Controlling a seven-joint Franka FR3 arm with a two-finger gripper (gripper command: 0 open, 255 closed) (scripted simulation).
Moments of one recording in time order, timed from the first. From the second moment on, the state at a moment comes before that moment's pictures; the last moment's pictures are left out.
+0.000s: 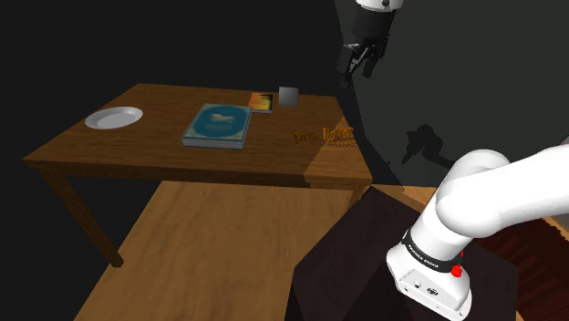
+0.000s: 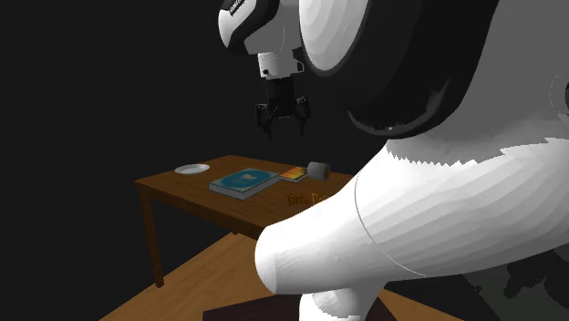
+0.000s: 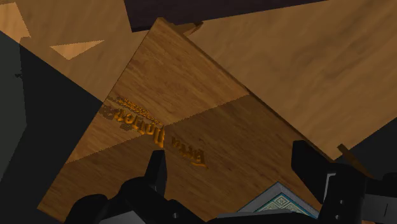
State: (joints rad) arm -0.02 -0.78 0.07 -2.30 -0.11 1.62 0.13
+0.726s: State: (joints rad) arm -0.03 -0.63 -0.06 -2.43 -0.19 1.88 -0.06
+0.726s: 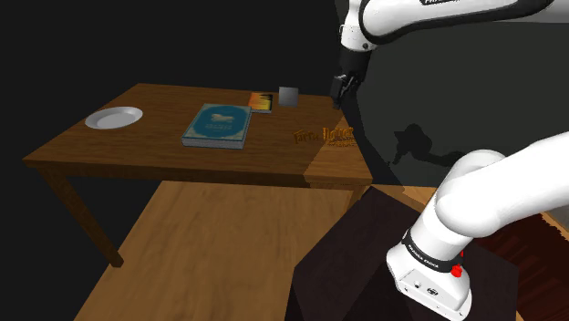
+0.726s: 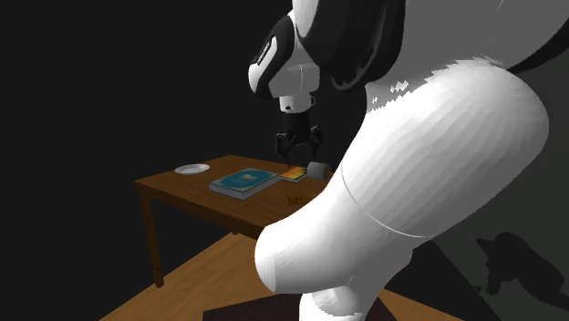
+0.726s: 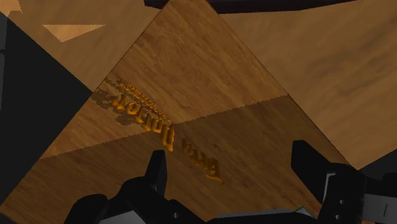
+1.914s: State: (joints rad) arm -0.04 -0.11 -0.26 -2.38 -0.21 2.34 -0.39
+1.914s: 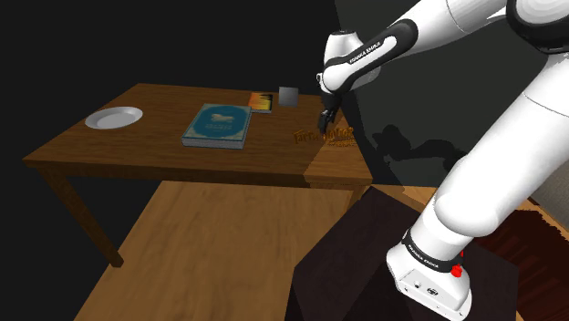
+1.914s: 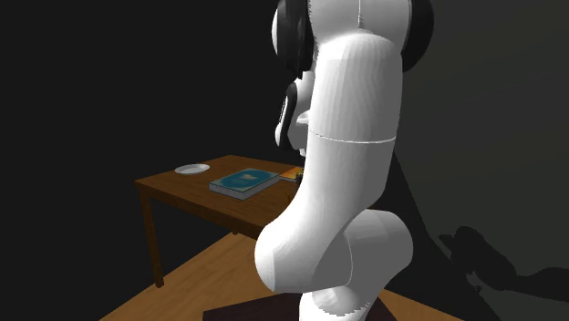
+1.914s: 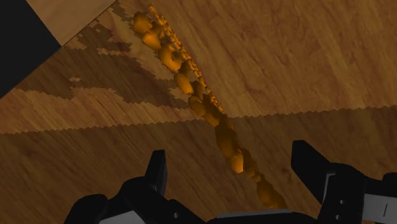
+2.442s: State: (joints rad) arm -0.04 -0.06 -0.27 -2.41 -0.20 2.41 -0.39
